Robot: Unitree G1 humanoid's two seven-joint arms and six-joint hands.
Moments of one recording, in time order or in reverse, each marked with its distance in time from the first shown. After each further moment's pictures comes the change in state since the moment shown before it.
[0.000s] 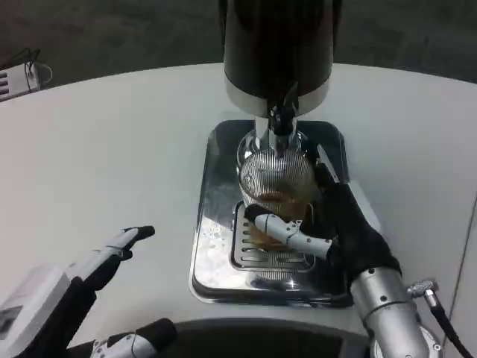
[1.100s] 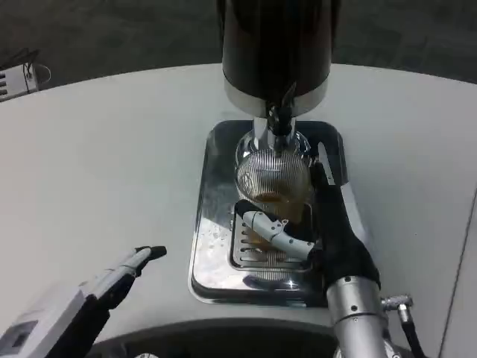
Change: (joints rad) left arm 0.059 0.003 -0.026 -0.082 0.018 0.070 -0.043; right arm -0.001 0.094 0.055 0.078 -0.063 -0.046 -0.200
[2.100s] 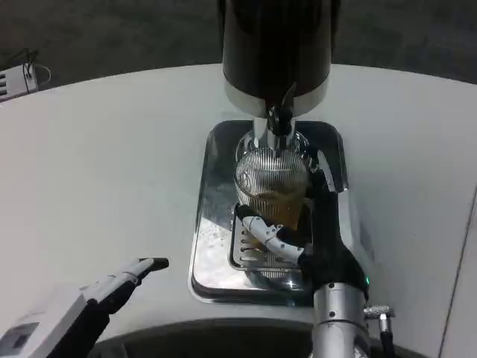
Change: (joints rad) left arm 0.003 0.031 0.001 0.004 -0.002 0.009 -0.022; right arm -0.048 0.040 0.055 0.140 -0.073 0.019 -0.227
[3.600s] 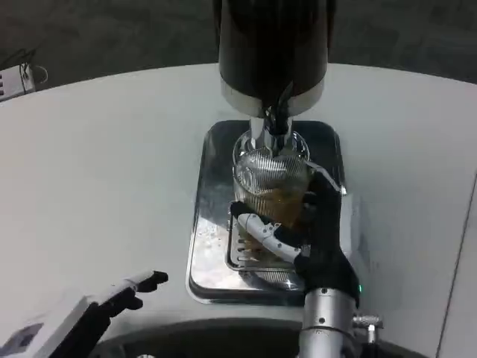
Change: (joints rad) left arm -0.052 0.006 -0.028 0.078 -0.005 0.029 -0.026; right arm -0.039 -0.004 0.054 0.139 0.099 -0.164 -0.190
